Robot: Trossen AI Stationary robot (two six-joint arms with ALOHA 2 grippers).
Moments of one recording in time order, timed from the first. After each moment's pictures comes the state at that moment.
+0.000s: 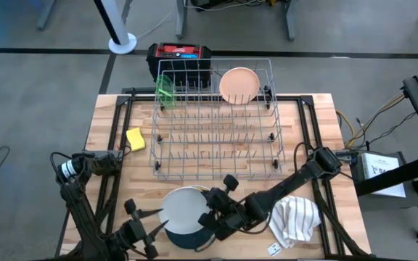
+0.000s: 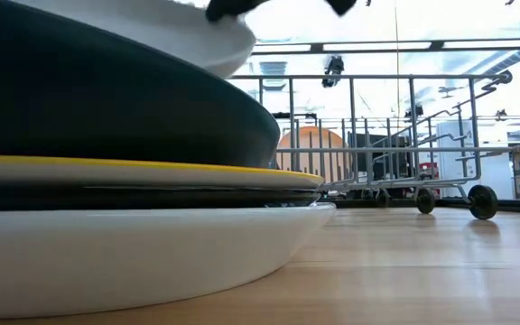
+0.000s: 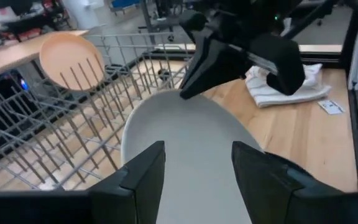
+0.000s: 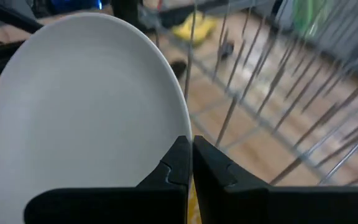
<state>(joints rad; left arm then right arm) -1.12 1.91 1.61 -1.57 -1.26 -1.76 0.55 2.08 1.75 -0.60 0.90 0.75</state>
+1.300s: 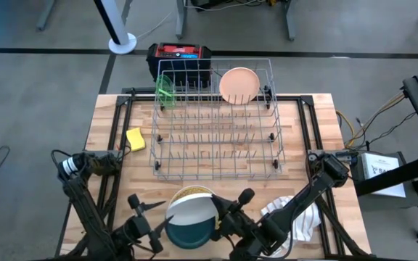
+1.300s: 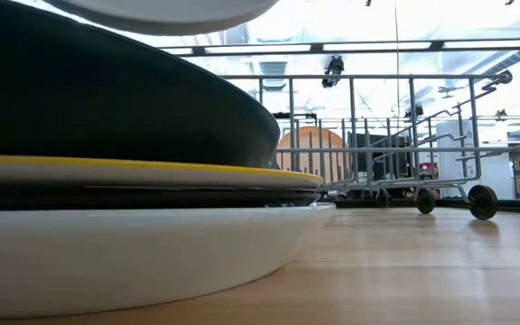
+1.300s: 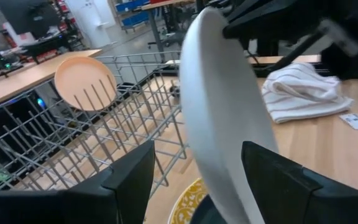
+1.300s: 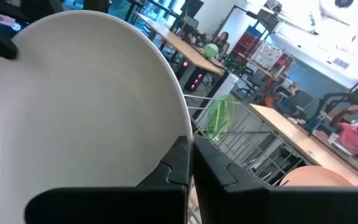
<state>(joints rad) -1.06 1.89 1.59 -1.55 -1.33 -1.68 0.72 2.08 1.82 -0.57 1.40 0.31</state>
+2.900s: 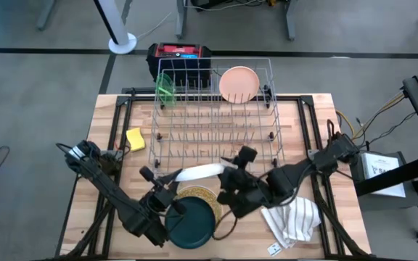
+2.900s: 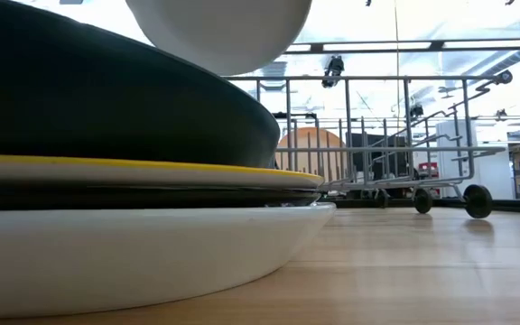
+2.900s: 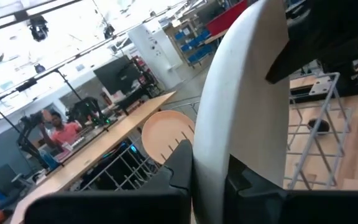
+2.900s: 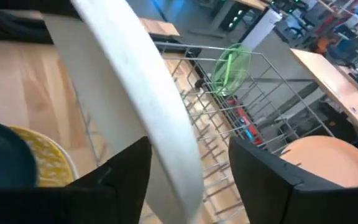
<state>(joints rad) -0.76 1.81 1.52 -1.57 -1.58 -1.36 0.49 1.84 1.82 -0.95 0.98 0.37</state>
